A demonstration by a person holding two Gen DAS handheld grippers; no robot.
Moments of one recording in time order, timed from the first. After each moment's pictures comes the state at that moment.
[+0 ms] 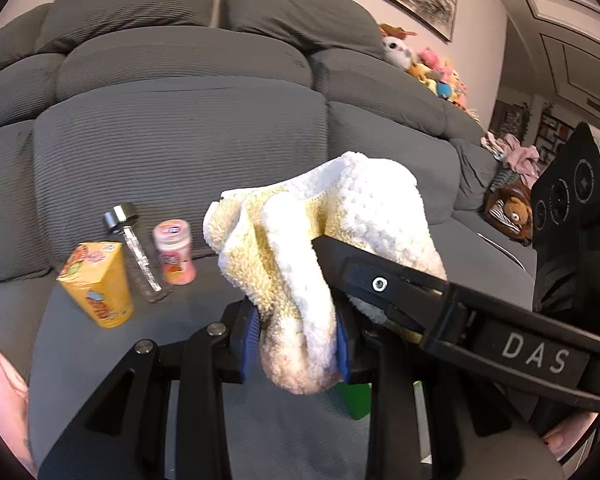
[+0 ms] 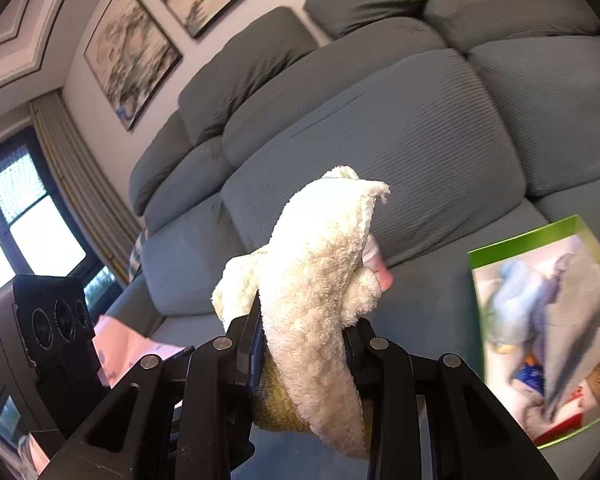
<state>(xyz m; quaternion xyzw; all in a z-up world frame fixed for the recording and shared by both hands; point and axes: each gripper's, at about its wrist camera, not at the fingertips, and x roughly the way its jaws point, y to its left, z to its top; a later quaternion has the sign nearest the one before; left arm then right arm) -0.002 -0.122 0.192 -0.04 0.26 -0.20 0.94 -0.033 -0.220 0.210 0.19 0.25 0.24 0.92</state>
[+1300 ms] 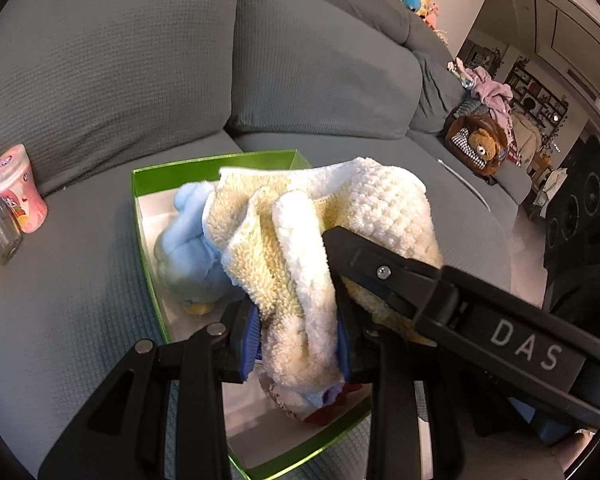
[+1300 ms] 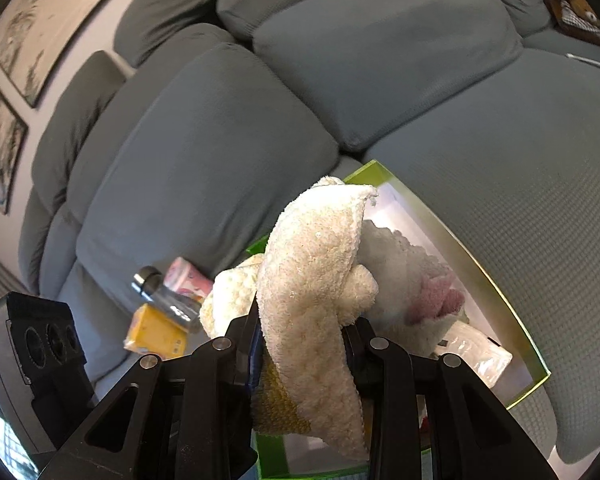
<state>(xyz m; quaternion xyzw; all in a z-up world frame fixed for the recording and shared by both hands) 0.078 -0.264 0.107 -0.04 0.41 -0.29 0.86 0.004 -0.373 0.126 0.29 0.33 0.02 0.90</state>
